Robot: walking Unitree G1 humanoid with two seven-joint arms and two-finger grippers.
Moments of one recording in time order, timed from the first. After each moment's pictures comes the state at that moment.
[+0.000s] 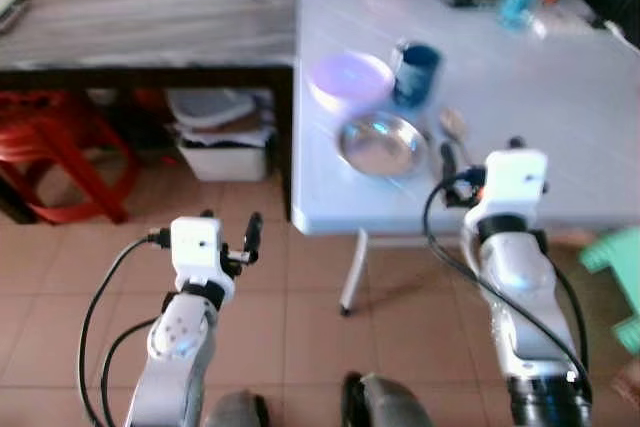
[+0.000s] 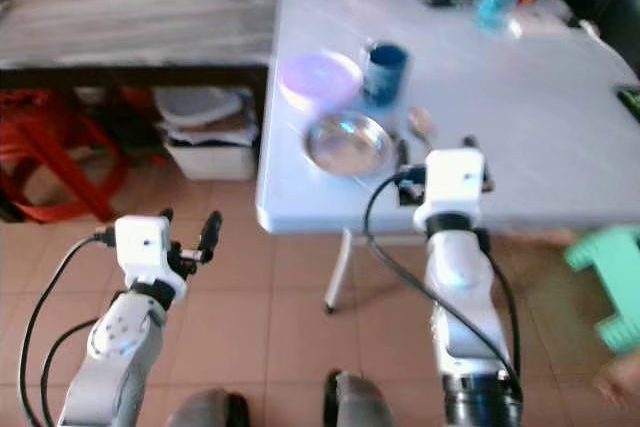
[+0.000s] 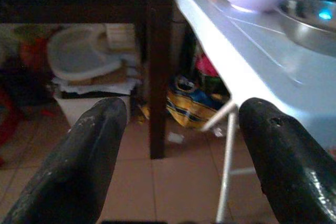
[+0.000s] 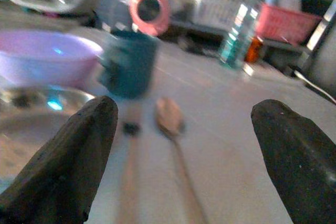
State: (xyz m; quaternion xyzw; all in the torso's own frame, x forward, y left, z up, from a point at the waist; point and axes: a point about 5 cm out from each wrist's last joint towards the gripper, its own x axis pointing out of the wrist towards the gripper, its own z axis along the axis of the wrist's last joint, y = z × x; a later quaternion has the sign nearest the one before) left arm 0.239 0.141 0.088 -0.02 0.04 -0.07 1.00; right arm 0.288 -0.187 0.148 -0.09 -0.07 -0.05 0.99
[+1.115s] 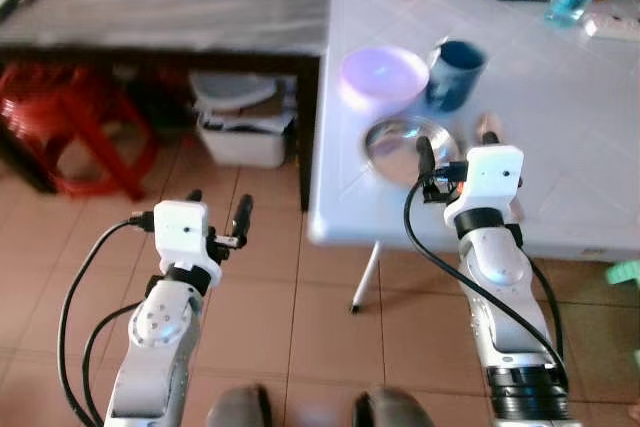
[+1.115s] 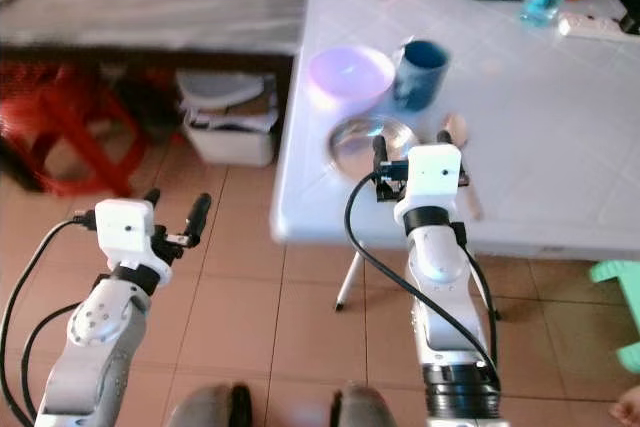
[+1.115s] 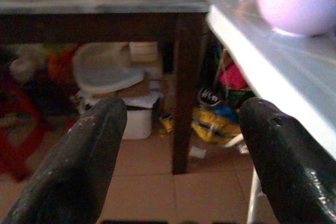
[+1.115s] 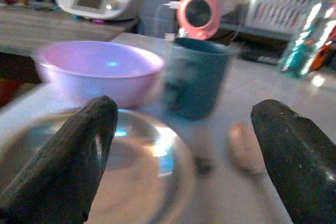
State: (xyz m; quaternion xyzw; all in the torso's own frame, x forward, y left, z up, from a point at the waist) left arm 0.246 0.144 0.106 -0.02 0.00 -0.08 1.00; right arm 0.291 -0.168 0.153 -0.09 -0.10 -0.01 0.99
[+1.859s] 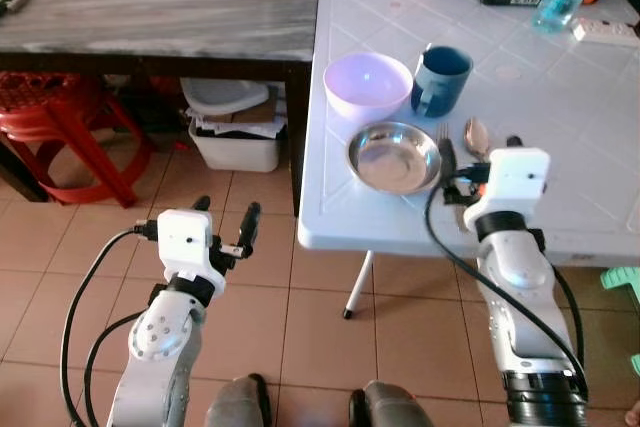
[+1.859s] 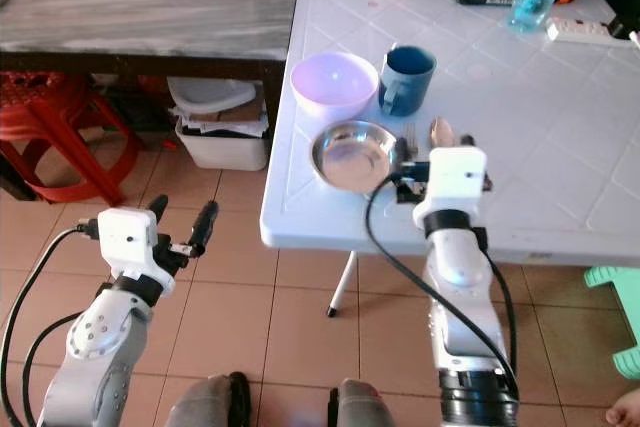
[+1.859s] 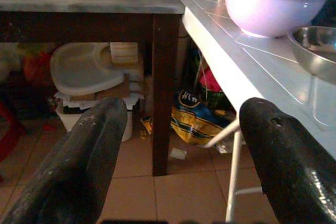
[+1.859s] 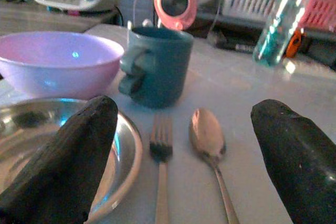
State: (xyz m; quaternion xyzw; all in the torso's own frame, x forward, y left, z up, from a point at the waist) left arm 0.235 0.147 0.105 -0.02 0.00 -0.11 0.99; right arm 0.287 -0.185 0.150 -0.06 -0.07 -0.04 0.99
